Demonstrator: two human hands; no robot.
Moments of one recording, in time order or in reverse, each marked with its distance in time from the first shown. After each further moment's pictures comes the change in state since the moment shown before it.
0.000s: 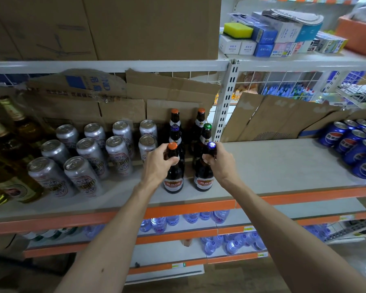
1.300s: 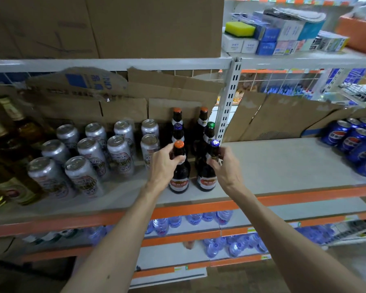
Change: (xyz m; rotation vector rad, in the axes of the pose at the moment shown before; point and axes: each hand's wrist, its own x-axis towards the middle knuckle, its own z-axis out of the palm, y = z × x) left_hand 0.000 -0.006 0.014 -0.046 0.050 0.010; right_hand -0.011 0.019 0.016 0.010 0.099 0.054
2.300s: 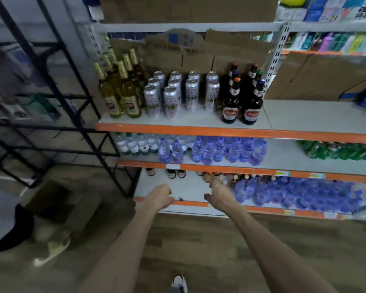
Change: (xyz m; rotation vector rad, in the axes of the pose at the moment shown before) left_hand -0.434 -0.112 -0.177 0.534 -0.478 -0.560; right_hand -0.419 -0.016 0.079 -0.430 -0.635 -0.020
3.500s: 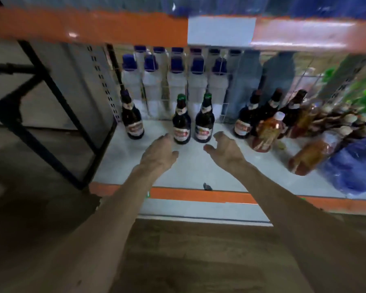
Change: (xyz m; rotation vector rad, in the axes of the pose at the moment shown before) left_hand 0.639 -0.278 0.341 -0.043 0.331 0.244; right_hand 0.565 0.103 0.509 0.165 0.251 -0.013
